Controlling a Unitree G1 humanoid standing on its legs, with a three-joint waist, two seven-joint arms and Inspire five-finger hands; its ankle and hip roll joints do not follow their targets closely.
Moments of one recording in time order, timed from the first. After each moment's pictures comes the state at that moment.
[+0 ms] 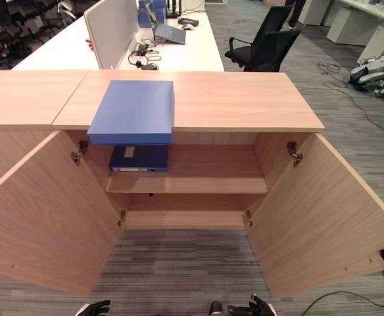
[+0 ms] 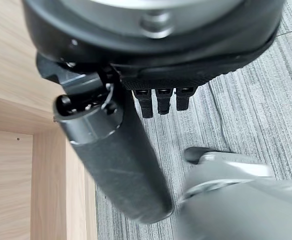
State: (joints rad) left arm 0.04 0.31 -0.22 1.26 -0.03 -0.15 0.03; right arm 0.04 -0.22 0.11 1.16 0.32 -0.08 -0.11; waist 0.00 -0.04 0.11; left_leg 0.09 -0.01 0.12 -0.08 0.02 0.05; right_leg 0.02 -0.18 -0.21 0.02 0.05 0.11
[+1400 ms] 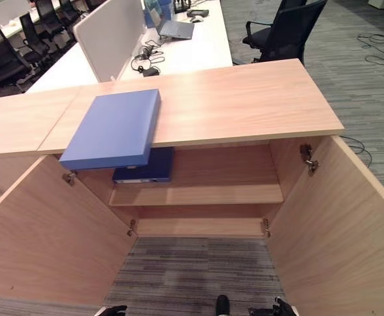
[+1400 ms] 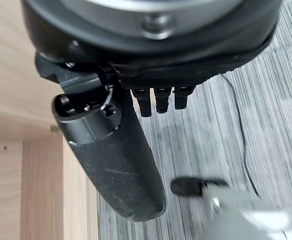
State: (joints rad) left arm -0.01 0.21 -0.27 1.24 0.01 -0.16 0.04; right arm 0.00 -0.37 0.07 1.25 0.32 -0.09 -0.12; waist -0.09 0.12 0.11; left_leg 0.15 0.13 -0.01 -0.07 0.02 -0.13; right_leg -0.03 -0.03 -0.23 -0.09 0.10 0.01
